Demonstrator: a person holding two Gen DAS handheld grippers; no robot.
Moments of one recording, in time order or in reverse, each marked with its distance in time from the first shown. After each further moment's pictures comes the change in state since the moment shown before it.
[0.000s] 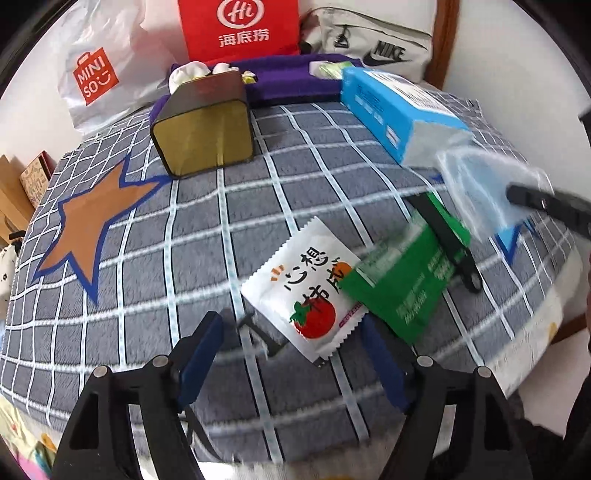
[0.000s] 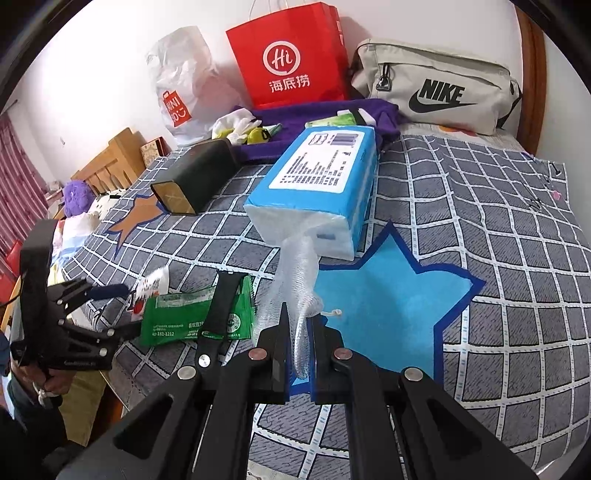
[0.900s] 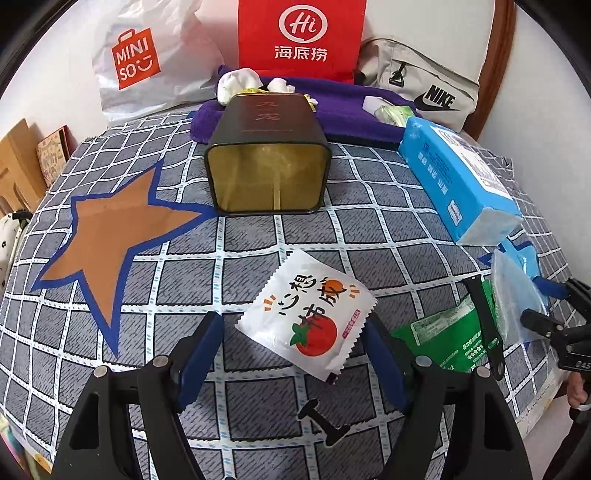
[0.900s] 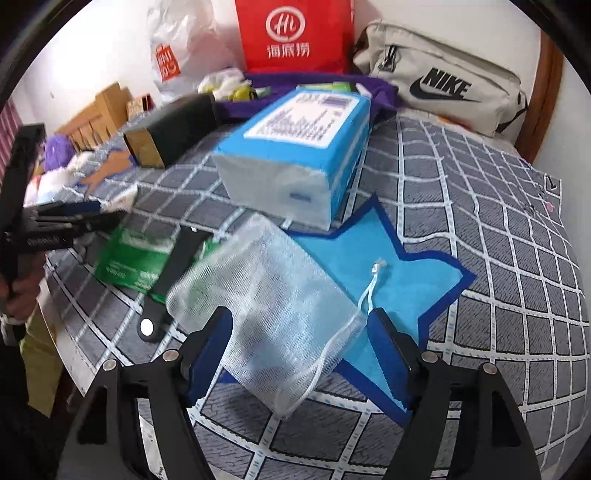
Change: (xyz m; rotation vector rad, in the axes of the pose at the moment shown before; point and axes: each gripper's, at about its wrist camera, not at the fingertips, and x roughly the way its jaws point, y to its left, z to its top) left arm 0.014 0.042 0.033 -0.161 -0.074 -0.015; right arm 0.026 -0.005 -0.011 -0.117 0.101 -0.126
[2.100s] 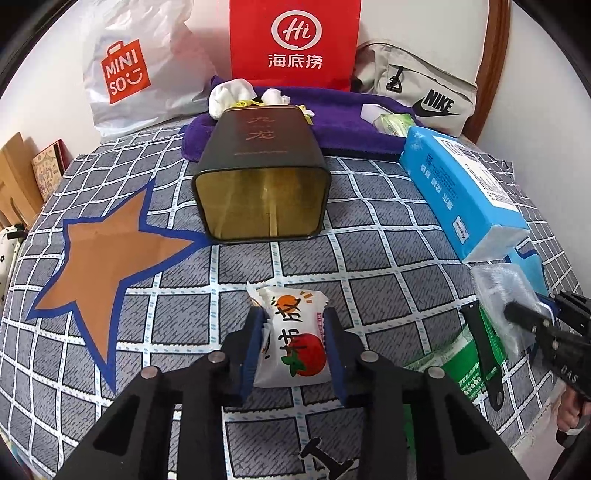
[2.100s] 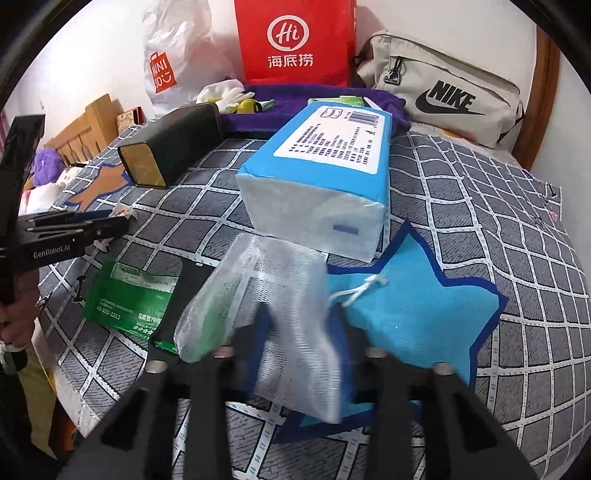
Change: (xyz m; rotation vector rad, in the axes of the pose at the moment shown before) left arm 0.009 -0.003 0.015 0.024 -0.029 0.015; right arm 0.016 0.030 0.015 0.038 -0.069 -0.033
